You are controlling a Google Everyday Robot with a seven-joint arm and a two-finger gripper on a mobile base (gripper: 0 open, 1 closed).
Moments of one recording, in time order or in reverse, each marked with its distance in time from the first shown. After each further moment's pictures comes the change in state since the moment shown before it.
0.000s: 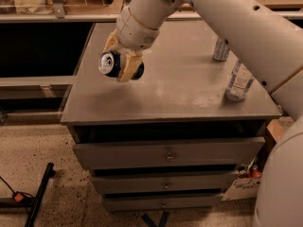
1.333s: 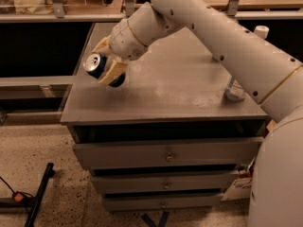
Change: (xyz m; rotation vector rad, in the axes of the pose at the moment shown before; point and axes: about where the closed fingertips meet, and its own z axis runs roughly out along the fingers) arm -0.011 -0.032 0.040 0.138 -0.265 0.148
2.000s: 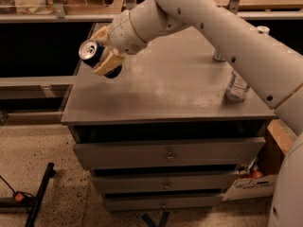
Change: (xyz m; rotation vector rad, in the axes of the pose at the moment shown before) arm -0.023 -0.020 -0.013 0.139 -0.038 0.010
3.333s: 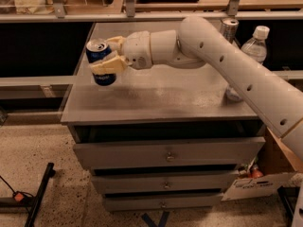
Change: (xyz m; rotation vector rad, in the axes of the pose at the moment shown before) arm 0.011 -0.002 -0.008 0.159 -0.389 0.394
